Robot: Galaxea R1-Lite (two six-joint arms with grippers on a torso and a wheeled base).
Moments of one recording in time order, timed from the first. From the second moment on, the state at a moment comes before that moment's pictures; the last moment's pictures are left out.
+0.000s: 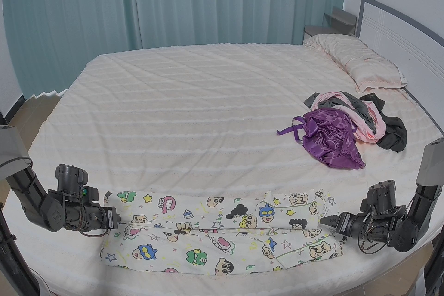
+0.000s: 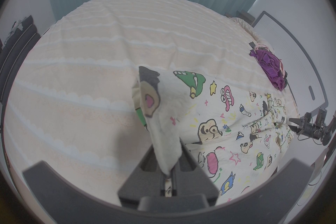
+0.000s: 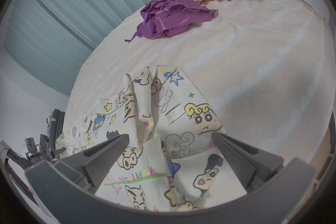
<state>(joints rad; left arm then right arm) 0.01 1.99 -0.43 -0.63 -0.19 -0.14 0.25 2.06 -0.18 -1.07 0.03 0.64</state>
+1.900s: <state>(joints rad) 0.03 2.01 -0.41 -0.60 -0.22 -0.14 0.25 2.06 -0.18 -1.07 0.03 0.64</state>
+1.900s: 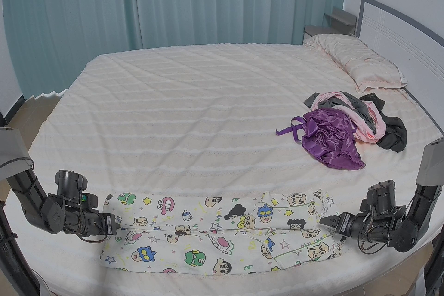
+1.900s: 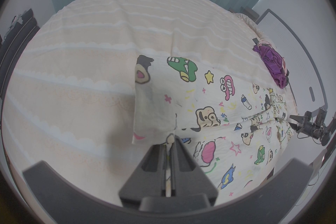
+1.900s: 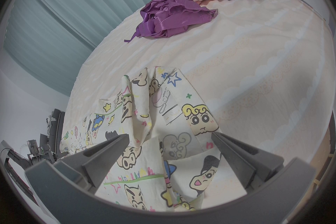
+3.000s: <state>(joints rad) 0.32 1.86 -0.59 -0.28 -0.20 0.05 0.24 2.06 -0.18 -1.07 0.03 0.65</state>
